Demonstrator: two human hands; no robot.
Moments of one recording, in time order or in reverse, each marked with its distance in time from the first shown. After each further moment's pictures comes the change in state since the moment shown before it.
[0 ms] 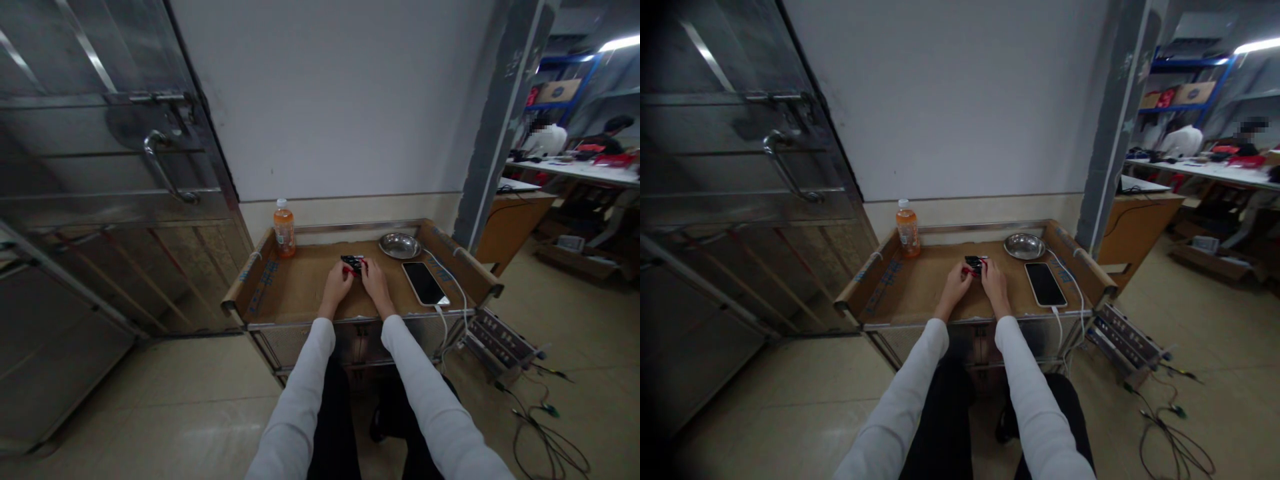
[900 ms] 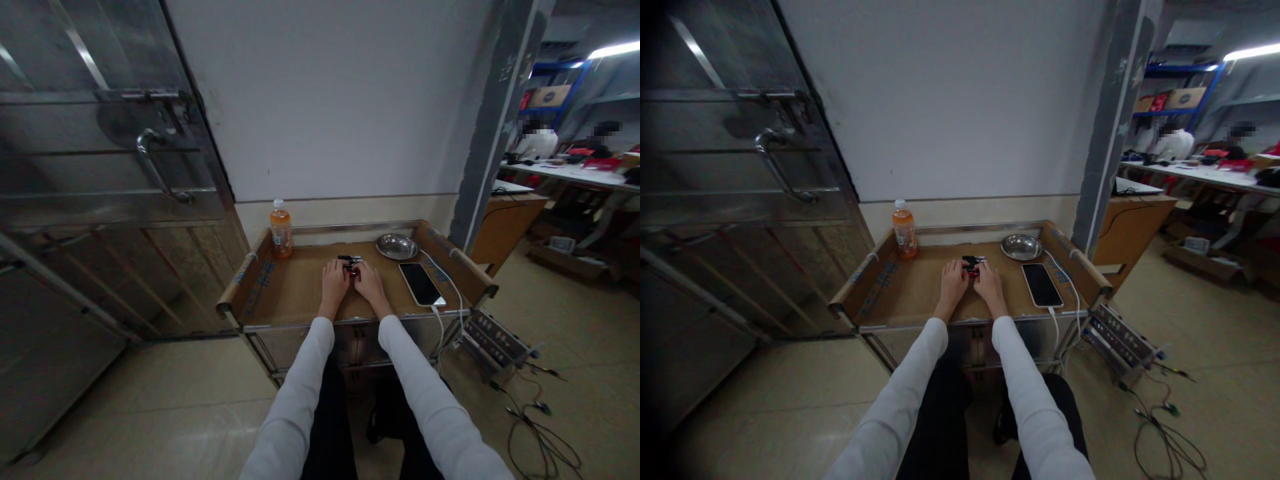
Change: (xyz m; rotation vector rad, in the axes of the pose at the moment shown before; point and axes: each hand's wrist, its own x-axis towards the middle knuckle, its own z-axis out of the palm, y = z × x) left_hand 0.001 0.011 0.005 0.445 0.094 0.049; right_hand -0.002 -0.005 -0.002 -0.124 -0.148 -0.070
